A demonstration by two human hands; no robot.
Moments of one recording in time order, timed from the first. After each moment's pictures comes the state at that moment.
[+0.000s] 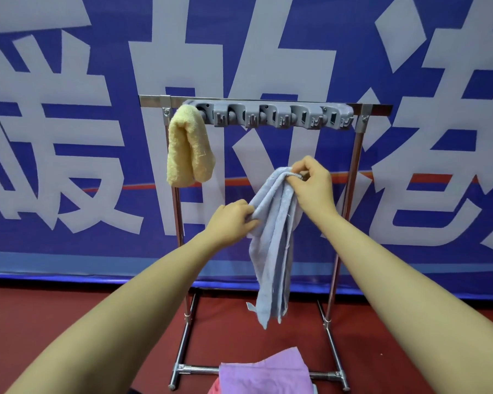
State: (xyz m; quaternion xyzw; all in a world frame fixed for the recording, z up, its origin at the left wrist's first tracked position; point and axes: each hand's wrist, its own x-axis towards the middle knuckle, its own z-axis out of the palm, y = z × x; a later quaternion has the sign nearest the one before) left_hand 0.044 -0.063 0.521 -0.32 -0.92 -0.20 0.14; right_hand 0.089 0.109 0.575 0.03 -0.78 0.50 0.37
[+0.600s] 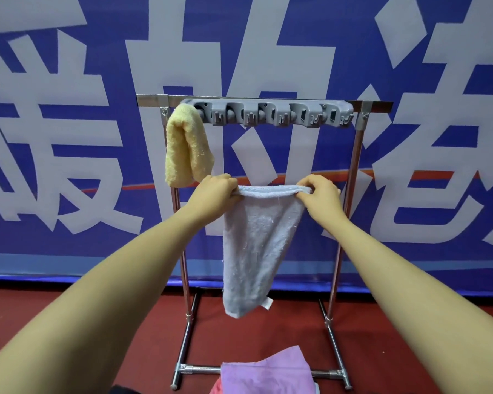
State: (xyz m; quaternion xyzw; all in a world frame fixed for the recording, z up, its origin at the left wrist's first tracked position) left_hand 0.031 -0.088 0.568 -0.34 -0.89 -0.13 0.26; right_hand 0.078 0.142 0.548 -0.04 -0.88 0.36 0.31
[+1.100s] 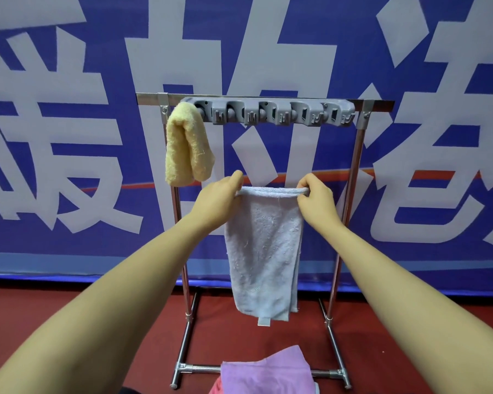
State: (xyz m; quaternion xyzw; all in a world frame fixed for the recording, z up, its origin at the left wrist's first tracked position) left_hand 0.041 -0.080 0.558 -0.30 -0.90 -0.16 0.25; right_hand 0.083 0.127 0.545 -0.03 -0.87 0.39 0.30
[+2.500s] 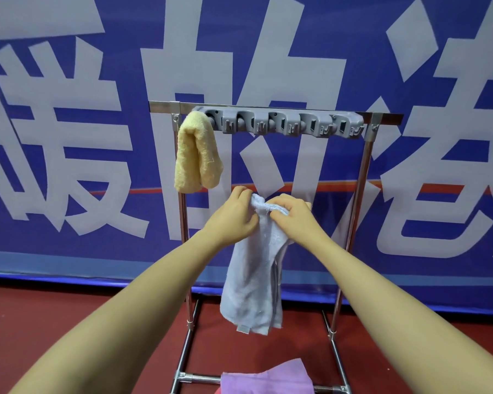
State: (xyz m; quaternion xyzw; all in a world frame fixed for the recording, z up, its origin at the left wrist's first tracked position) left_hand 0.045 -0.075 0.543 -0.32 -0.89 -0.28 0.18; right_hand 0.085 0.080 0.546 0.06 -0.90 0.40 0.18
